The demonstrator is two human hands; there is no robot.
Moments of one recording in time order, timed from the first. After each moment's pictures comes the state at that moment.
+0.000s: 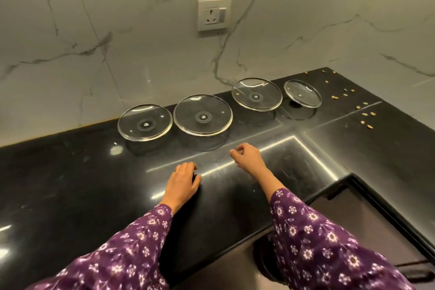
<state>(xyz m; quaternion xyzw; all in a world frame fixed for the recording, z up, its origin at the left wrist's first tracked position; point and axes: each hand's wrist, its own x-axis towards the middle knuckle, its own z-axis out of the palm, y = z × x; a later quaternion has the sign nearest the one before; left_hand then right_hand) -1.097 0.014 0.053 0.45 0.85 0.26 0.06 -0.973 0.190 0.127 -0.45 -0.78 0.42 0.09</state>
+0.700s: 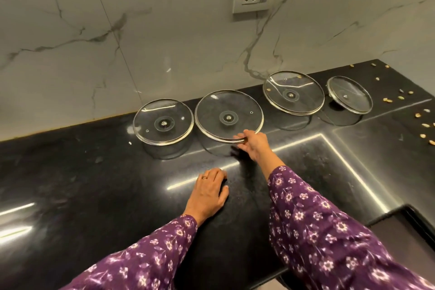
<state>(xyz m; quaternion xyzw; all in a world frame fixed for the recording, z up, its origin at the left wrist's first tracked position) -1.120 0.041 0.021 0.52 0.82 0.26 0.03 -1.111 0.243 0.095 -0.49 -0.41 0.75 0.19</state>
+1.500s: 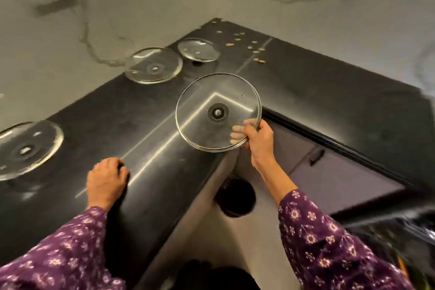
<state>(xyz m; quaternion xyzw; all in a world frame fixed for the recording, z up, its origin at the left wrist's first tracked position) -1.102 0.041 0.041 0.54 0.83 0.14 -0.03 -0.752 0.165 0.159 -0.51 -0.37 0.58 0.52</state>
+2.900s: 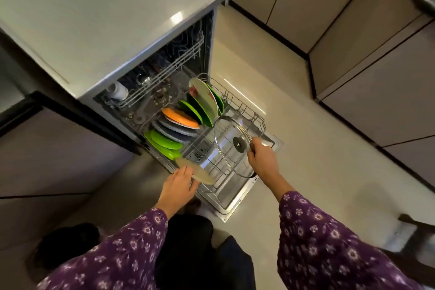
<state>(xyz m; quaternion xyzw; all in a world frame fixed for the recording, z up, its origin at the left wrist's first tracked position) -0.312 -0.086 -0.103 0.97 0.08 -0.12 0.22 -0.163 -0.300 -0.058 -0.96 -0.11 0.17 0.20</state>
